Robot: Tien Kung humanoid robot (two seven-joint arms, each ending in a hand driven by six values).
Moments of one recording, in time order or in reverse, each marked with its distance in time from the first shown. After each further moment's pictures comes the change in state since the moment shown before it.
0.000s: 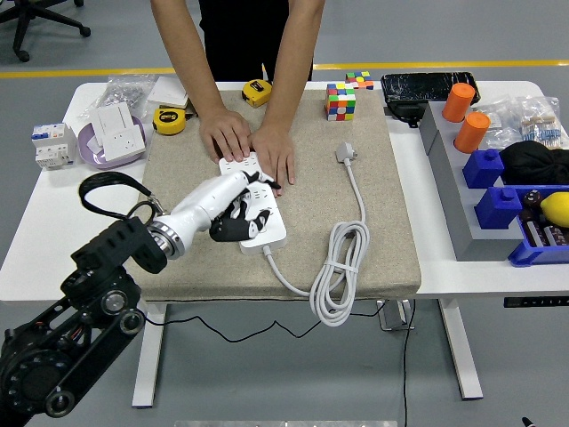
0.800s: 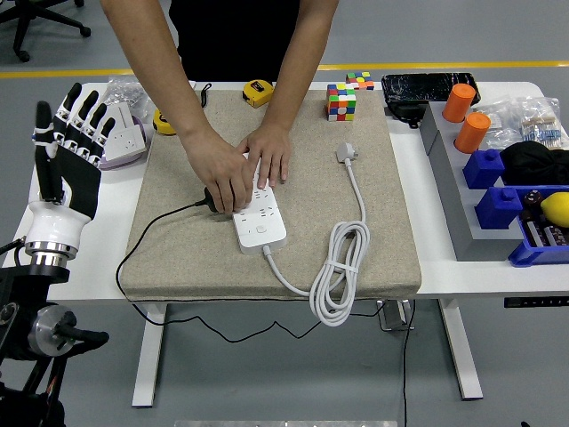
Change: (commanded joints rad) left arm 0.218 -0.117 -0.377 0.114 -1.012 0.060 -0.417; right arm -0.007 0.004 0.005 0.000 0.003 0.000 0.005
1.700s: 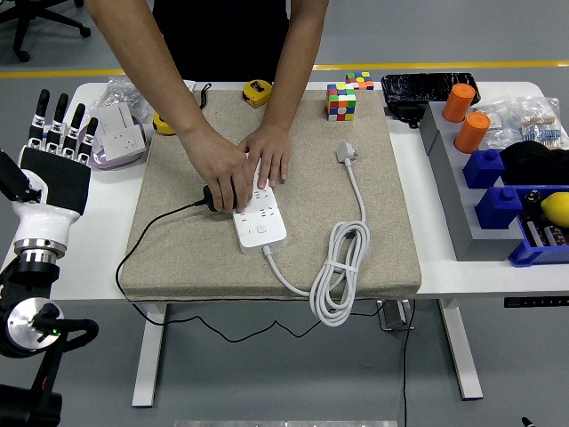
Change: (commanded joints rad) left arm -0.015 0.011 -0.025 0.010 -0.330 -0.027 0.017; right arm 0.007 -0.002 0.001 0.000 0.006 0.001 0.004
